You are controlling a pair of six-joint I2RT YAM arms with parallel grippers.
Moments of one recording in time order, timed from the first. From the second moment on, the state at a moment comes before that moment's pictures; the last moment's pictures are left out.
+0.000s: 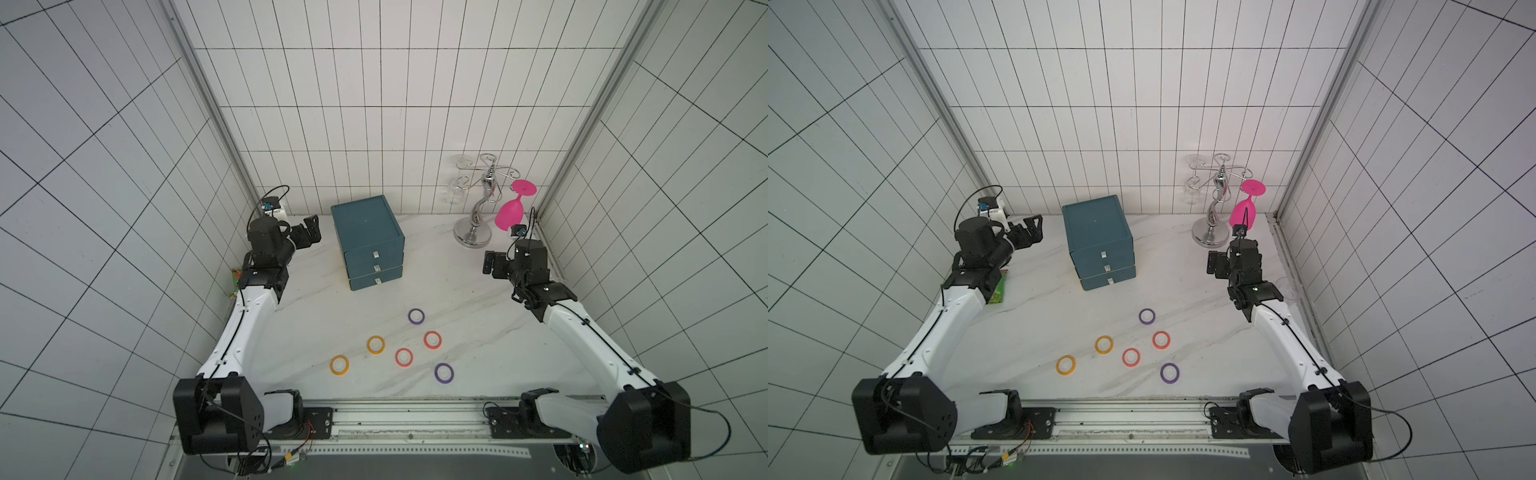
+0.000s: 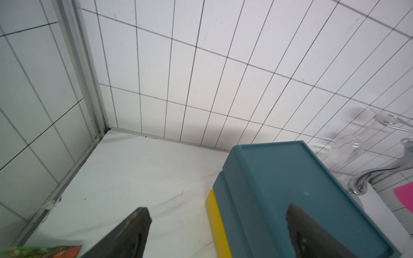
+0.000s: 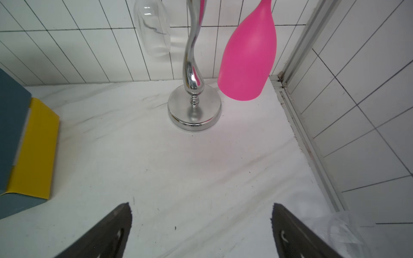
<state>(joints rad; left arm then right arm) 0.04 1.30 1.13 -0.09 0.19 -0.29 0.29 1.19 0.93 -0.26 0.18 0.13</state>
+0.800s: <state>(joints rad) -0.08 1.78 1.68 -0.57 0.43 -0.37 0.36 1.36 1.32 -0.57 -0.19 0.19</state>
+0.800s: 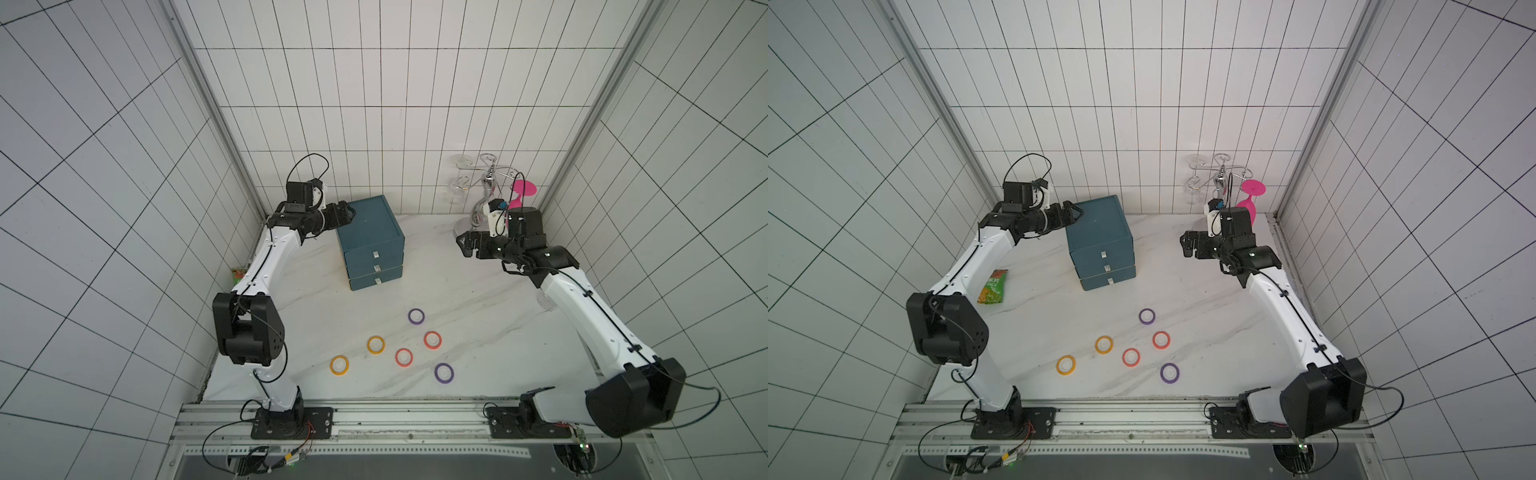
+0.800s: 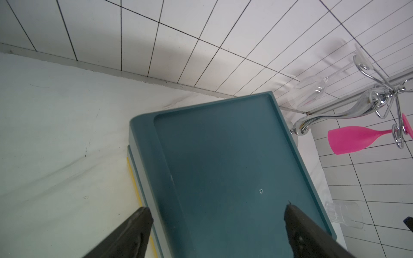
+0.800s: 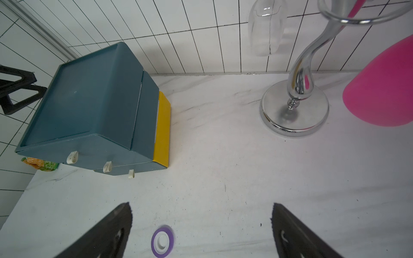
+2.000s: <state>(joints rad) -0.20 1.82 1.67 -0.55 0.32 -0.33 0.61 1.74 1.47 -0.34 -0.24 0.40</state>
